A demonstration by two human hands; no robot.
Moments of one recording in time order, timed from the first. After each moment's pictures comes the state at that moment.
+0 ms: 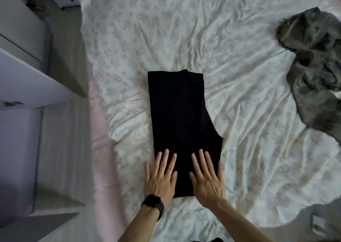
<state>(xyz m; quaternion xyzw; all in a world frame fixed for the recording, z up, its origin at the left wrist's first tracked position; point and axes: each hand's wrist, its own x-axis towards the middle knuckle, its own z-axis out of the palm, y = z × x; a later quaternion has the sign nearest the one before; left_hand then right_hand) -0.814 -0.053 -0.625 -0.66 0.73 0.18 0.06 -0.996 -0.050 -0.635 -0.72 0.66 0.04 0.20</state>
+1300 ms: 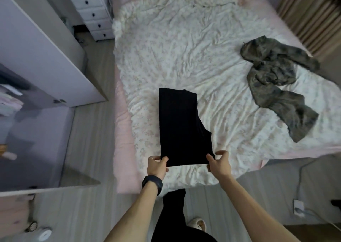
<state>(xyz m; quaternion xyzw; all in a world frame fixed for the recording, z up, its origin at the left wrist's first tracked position) -0.858 0.110 -0.465 -0.80 0.17 0.52 -0.26 -1.078 0.099 -0.457 -0.29 0.77 -0.23 0.52</state>
